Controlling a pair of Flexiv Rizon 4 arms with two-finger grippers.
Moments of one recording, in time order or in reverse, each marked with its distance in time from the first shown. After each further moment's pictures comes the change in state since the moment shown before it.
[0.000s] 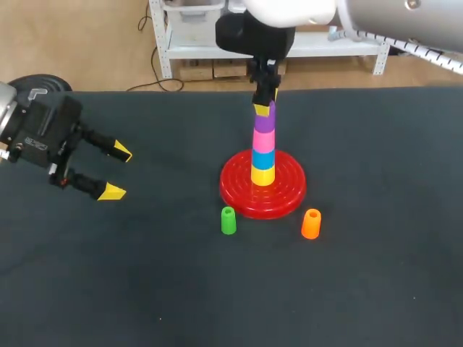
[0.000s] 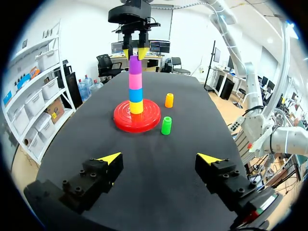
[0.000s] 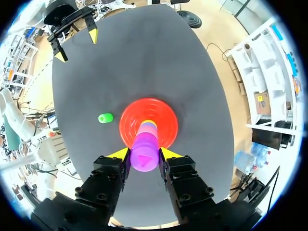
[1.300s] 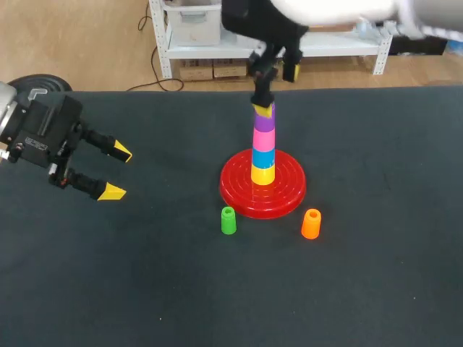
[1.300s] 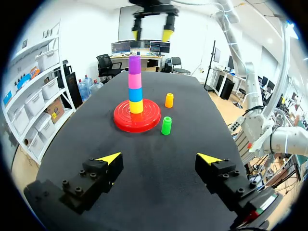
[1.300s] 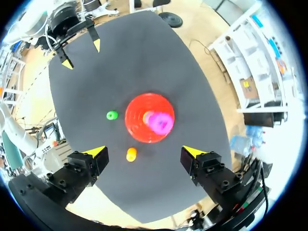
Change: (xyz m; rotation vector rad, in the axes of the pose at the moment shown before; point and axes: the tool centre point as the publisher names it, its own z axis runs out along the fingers) left arm 0.000 0.000 0.000 0.000 0.000 0.000; right arm 0.032 0.045 -0.051 0.106 -0.011 0.164
